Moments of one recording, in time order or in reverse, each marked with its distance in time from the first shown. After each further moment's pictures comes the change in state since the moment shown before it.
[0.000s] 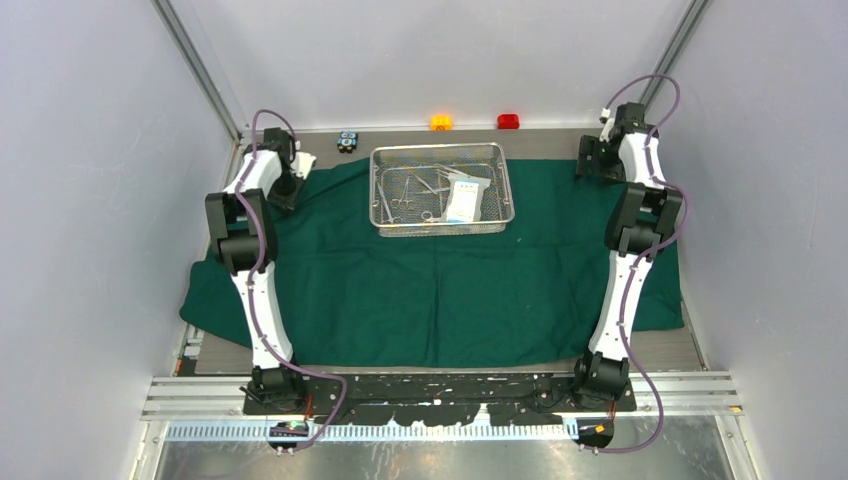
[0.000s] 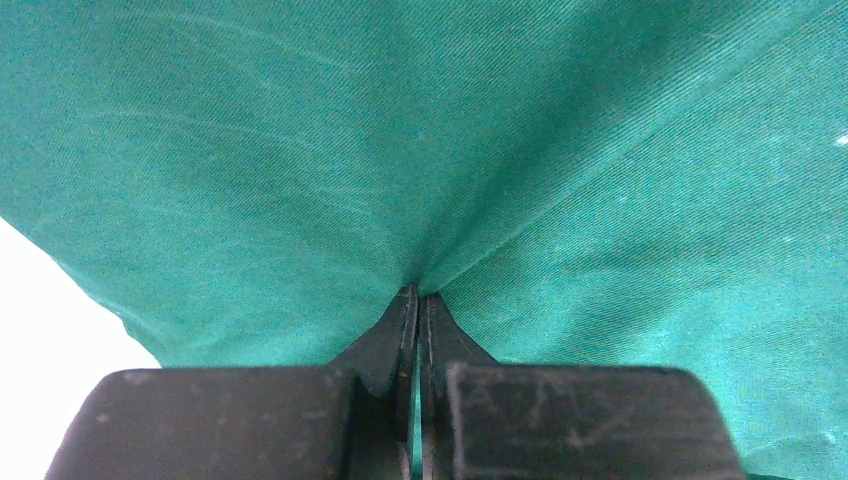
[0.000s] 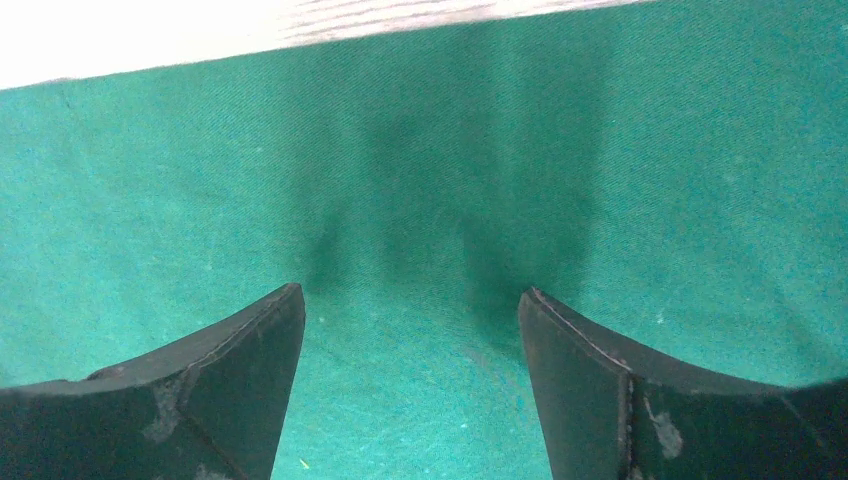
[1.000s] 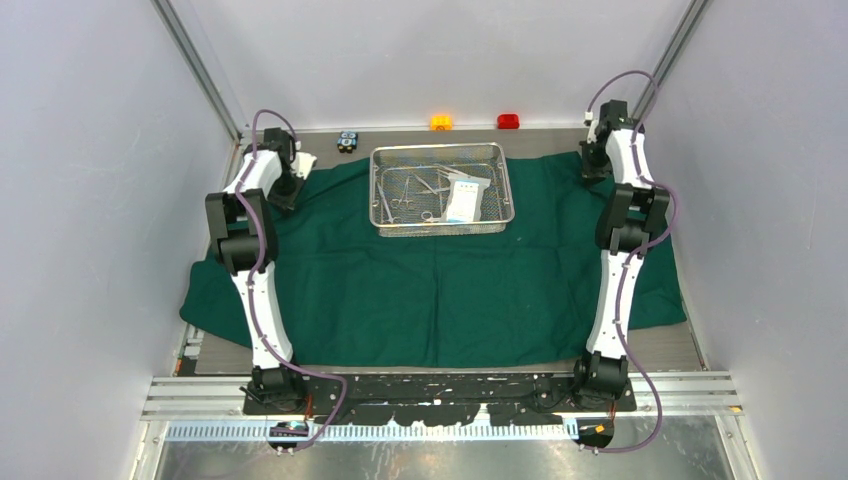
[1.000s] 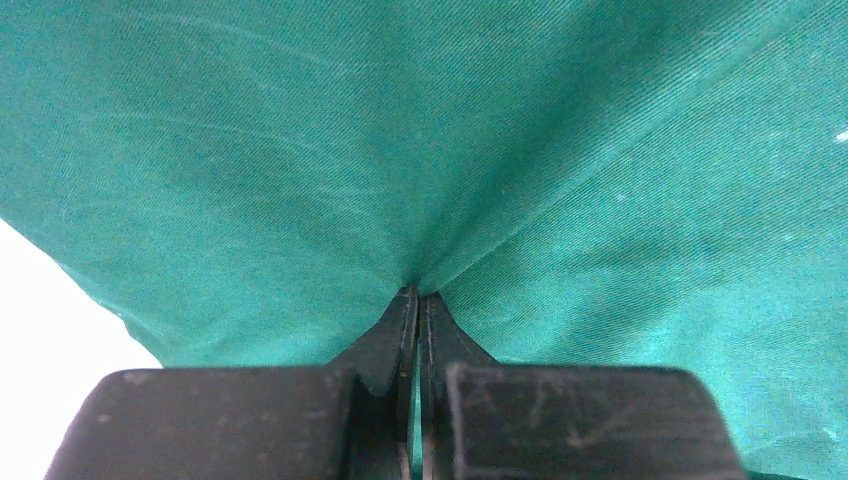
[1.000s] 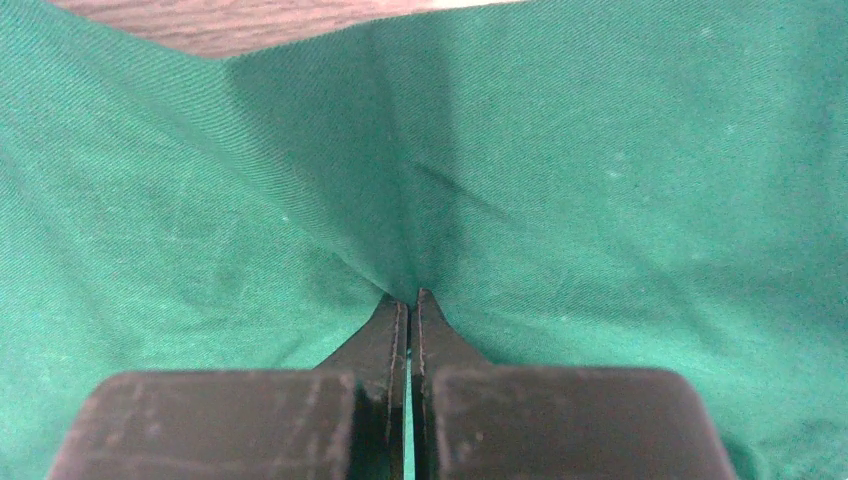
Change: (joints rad) left arm -0.001 0.000 0.000 -0.002 0.000 0.008; right arm 0.051 0.035 0.074 -0.113 0.120 -0.094
